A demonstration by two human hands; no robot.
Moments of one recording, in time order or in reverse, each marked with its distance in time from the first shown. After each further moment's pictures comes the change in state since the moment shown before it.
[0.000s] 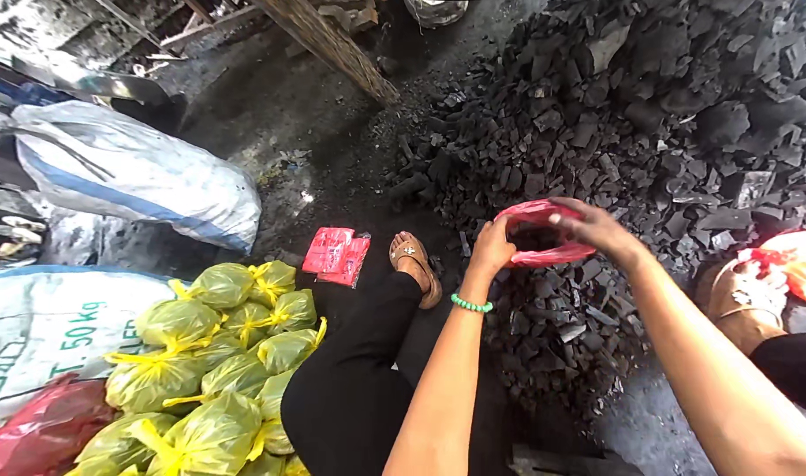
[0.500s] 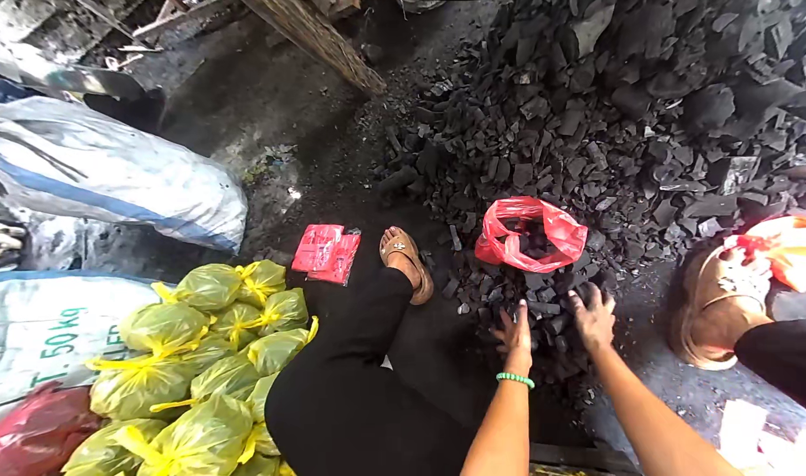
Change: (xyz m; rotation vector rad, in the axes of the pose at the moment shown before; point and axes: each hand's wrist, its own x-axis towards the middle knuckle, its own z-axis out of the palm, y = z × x) left_hand -0.094 -0.057 0.192 -0.675 0.135 -0.833; right_hand -0.108 0.143 0.089 -0.153 0.432 0.630
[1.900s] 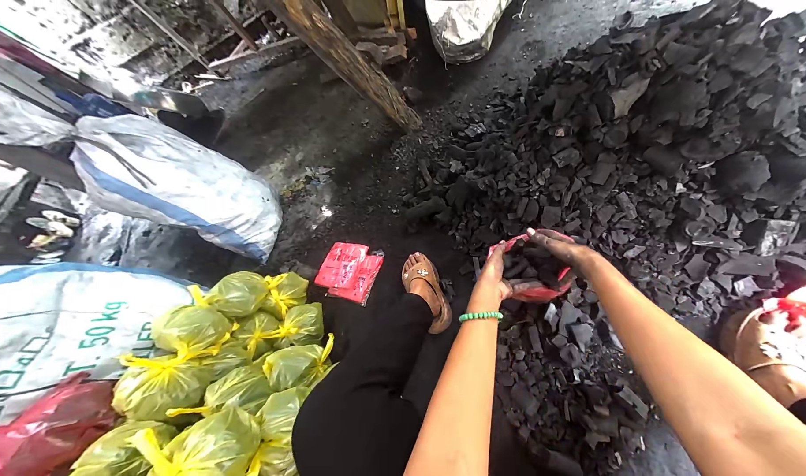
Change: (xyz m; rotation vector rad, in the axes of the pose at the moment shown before) left_hand 0.011 0.209 -0.084 -0.536 -0.327 0.035; right_hand 0.047 -0.236 -0.027 0.108 -0.660 -0.278
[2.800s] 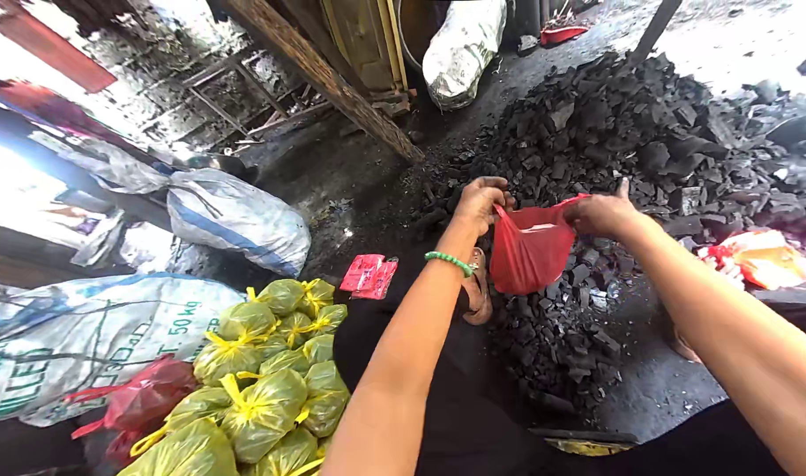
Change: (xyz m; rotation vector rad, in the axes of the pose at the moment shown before) left_hand -0.175 0.043 0.035 0.534 -0.194 0.628; right_hand -0.170 -0.014 -0.059 -1.001 0.311 -0.430
